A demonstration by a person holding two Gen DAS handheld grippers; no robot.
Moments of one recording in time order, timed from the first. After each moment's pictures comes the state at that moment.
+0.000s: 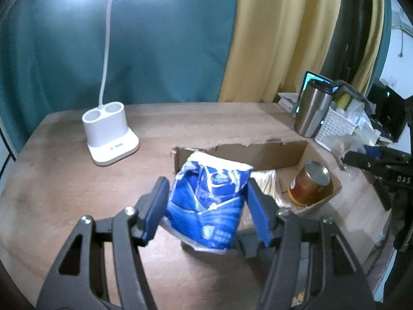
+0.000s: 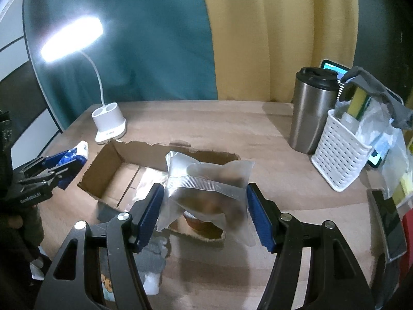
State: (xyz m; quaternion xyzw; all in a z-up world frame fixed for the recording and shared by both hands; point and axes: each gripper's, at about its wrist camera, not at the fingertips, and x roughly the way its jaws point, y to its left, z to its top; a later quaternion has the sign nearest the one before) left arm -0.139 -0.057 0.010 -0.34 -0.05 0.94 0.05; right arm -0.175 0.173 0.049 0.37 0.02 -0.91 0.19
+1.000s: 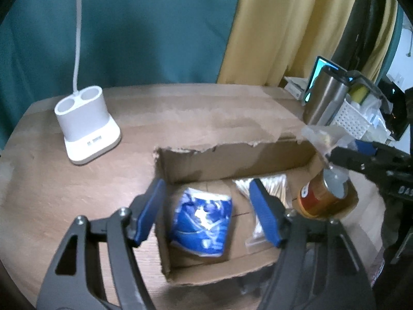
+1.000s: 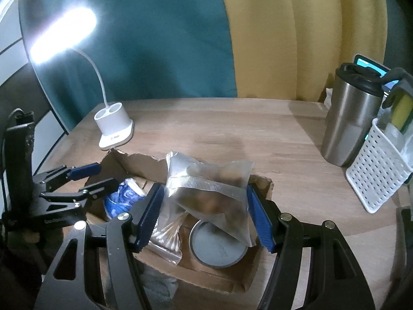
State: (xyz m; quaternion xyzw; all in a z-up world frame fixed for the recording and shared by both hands) left arm -0.194 -0.044 -0.010 -0.39 -0.06 0.92 0.06; right arm -0.227 0.138 0.033 0.39 0.00 -0.89 0.23
